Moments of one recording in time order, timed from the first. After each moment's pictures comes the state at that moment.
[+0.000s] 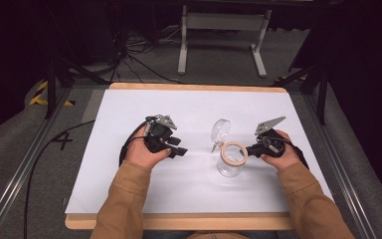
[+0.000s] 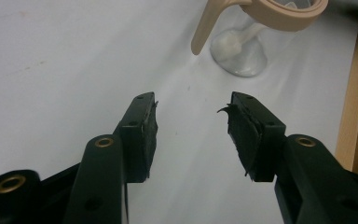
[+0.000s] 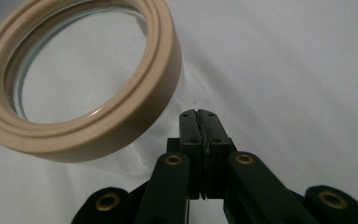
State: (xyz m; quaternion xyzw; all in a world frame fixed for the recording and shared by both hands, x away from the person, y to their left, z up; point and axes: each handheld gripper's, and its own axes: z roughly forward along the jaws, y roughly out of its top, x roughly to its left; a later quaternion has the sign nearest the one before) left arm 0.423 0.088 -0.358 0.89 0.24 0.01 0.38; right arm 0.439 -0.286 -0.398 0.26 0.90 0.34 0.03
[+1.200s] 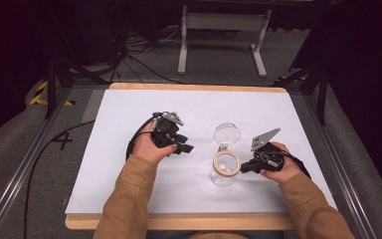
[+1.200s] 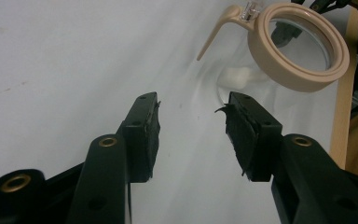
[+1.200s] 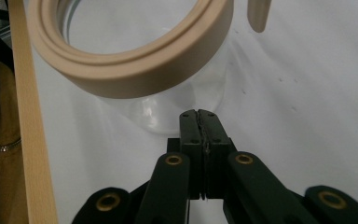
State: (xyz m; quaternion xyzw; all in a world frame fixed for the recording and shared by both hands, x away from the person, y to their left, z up) left arm 0.436 0.072 -0.357 0.89 0.23 -0.01 0.39; right arm 0.398 -0.267 -0.397 0.21 0.93 0.31 -0.01
